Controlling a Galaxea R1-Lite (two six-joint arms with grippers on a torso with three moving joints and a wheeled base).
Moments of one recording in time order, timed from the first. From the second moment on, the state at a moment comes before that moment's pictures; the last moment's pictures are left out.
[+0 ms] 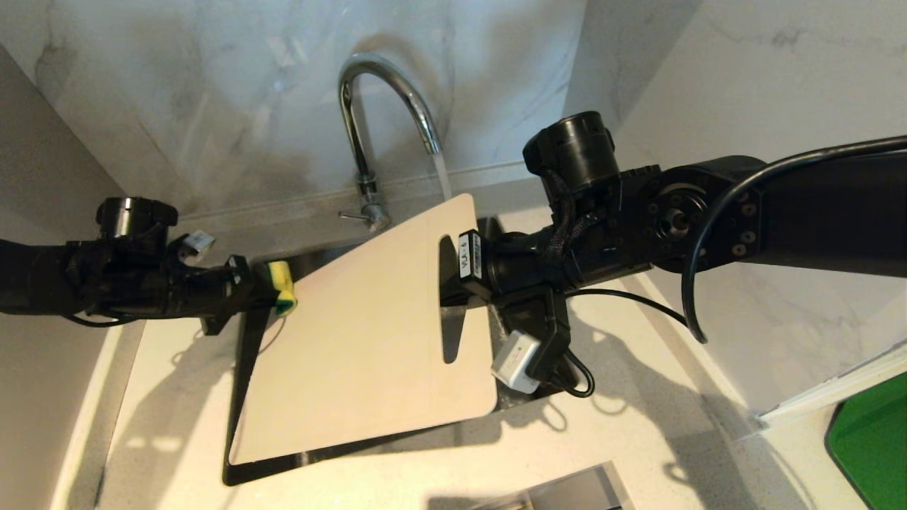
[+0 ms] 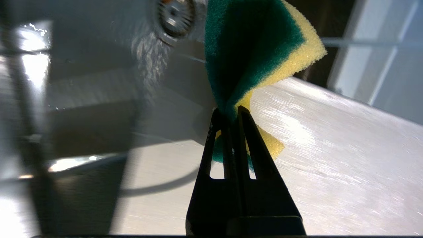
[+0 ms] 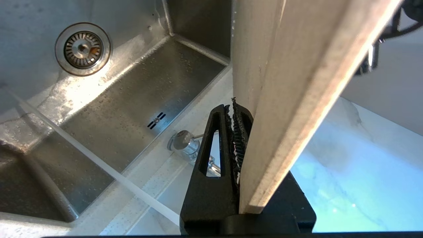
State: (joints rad) left arm -0.02 1.91 -1.25 -0.05 -0.53 -0.67; right arm 0.55 1.88 -1.63 0.30 0.55 -2.56
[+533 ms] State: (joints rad) left arm 0.10 1.89 -1.29 -0.03 -0.56 -0.64; right arm 0.55 1.86 -1.60 0.29 0.55 -2.56
